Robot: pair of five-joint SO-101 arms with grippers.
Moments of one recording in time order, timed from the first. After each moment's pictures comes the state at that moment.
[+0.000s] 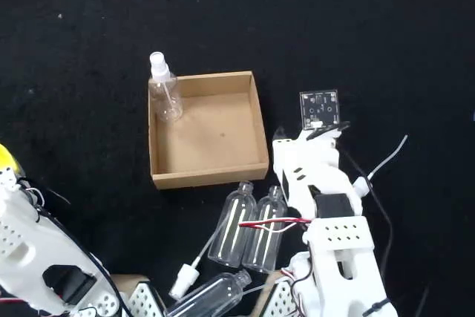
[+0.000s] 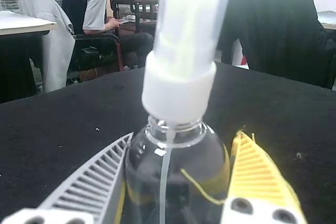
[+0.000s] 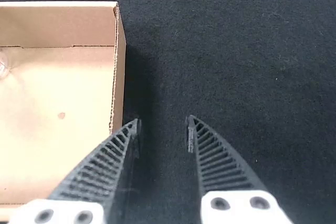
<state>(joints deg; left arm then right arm) -57.4 24.4 77.1 -97.5 -2.2 -4.0 -58.1 78.9 26.5 1.4</state>
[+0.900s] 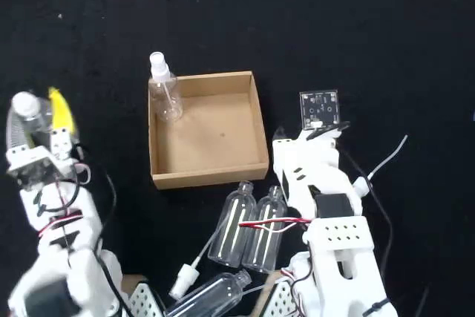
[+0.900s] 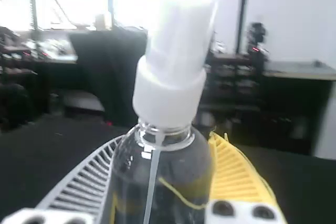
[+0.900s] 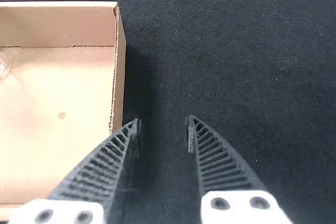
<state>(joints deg) -29.6 -30.6 92.7 -66.9 -2.2 -4.0 -58.1 78.9 26.5 1.4</state>
